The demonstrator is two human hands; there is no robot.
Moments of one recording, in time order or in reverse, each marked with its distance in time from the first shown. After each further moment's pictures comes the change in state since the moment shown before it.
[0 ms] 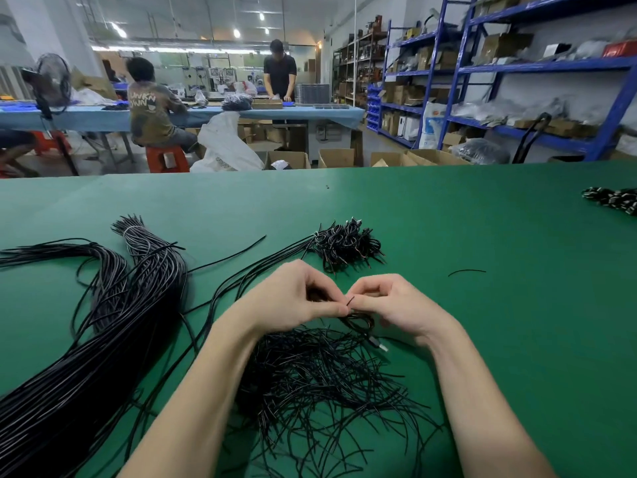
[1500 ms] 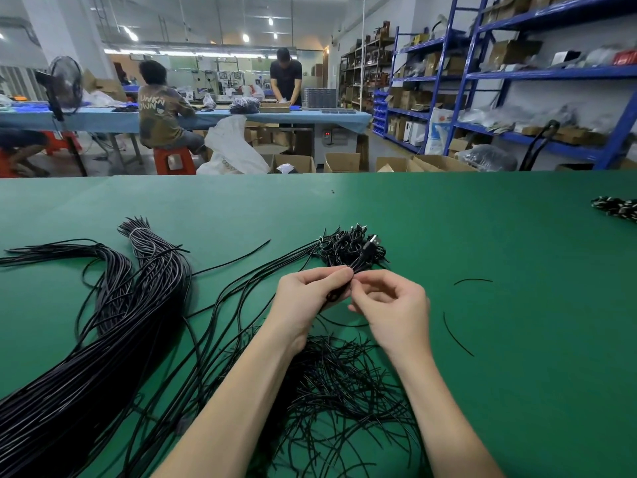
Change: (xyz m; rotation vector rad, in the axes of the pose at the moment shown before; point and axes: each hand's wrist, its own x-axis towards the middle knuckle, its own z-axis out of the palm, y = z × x) left_hand 0.023 -0.003 0.039 -0.947 0.506 -0.305; right_hand 0.005 0.006 0.042 0.256 0.628 -0.292
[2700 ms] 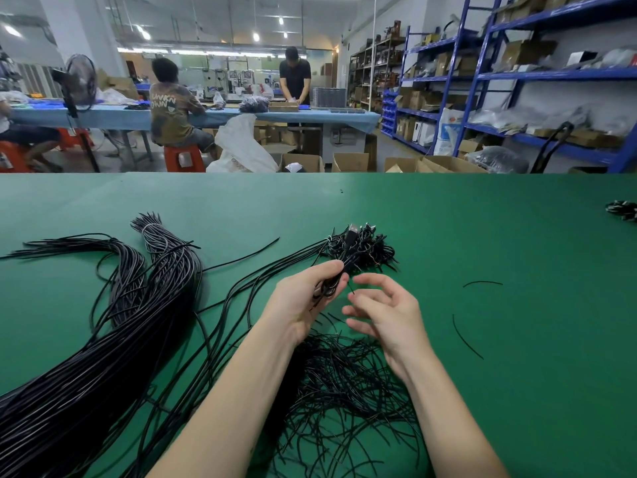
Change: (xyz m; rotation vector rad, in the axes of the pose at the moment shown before) left_hand 0.002 0.013 -0.010 -0.252 0.106 -0.202; right_hand -0.006 -0.004 0.006 0.267 -0.167 0.396
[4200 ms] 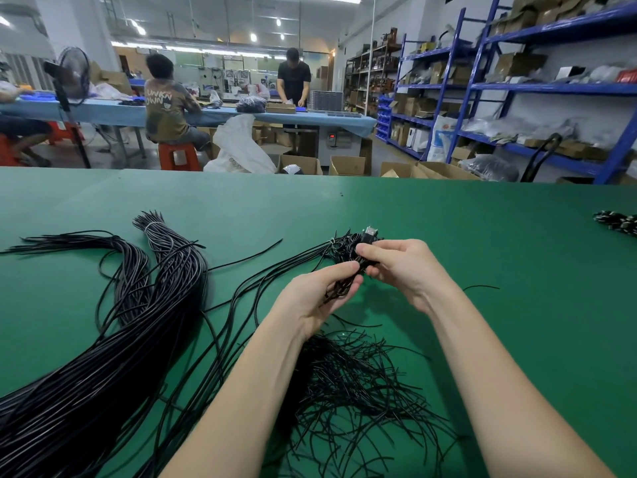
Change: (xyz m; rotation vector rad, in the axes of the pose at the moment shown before) left_hand -0.005 0.011 0.001 0.007 -0.124 -0.086; right_hand 0.035 -0.073 0.011 -0.247 -0.028 0.031
